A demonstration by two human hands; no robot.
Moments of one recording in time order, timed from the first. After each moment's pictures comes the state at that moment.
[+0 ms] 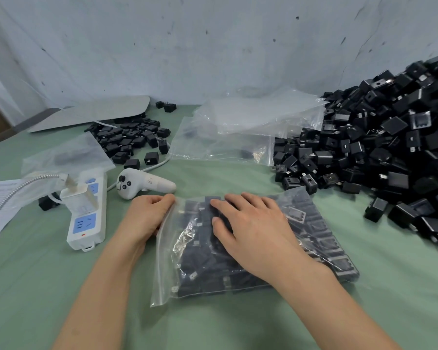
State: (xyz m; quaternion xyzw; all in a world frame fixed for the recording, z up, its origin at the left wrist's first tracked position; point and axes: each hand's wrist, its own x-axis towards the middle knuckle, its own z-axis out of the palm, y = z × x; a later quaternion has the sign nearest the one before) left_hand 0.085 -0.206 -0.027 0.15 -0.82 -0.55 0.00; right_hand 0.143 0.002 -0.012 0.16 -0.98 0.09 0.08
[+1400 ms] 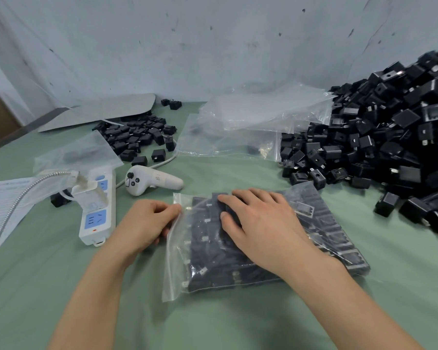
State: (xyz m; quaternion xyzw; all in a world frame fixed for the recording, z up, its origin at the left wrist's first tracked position) left_hand 0.106 -0.226 -0.025 0.10 -0.89 -0.44 -0.03; right_hand 0.142 0.002 -0.010 0.16 -0.98 0.08 0.07
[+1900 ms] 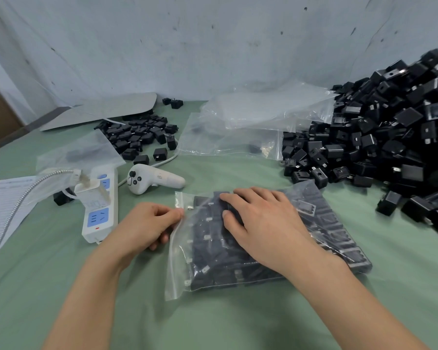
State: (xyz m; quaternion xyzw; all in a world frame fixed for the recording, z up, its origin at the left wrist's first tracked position) left_hand 0.111 -0.234 -0.024 0.08 -0.89 -0.44 -0.09; right_hand 0.143 0.002 -0.008 0.16 -0.98 0.08 0.07
